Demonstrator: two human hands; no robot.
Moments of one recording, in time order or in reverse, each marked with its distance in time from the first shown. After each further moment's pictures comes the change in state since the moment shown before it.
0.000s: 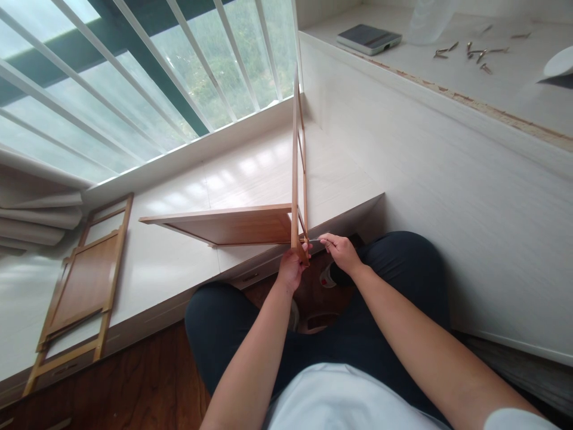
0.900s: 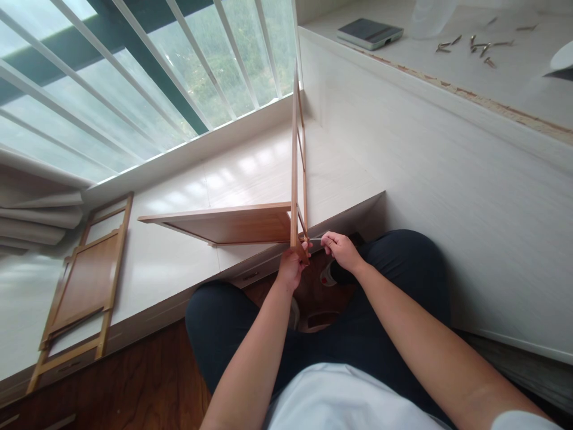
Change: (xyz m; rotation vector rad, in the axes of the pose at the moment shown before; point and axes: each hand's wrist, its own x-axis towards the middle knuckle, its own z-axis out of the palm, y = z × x) left_hand 0.002 -0.002 -0.002 0.001 -0.015 0.005; right_hand 0.001 -0.001 0.000 0.121 -0.074 0.139
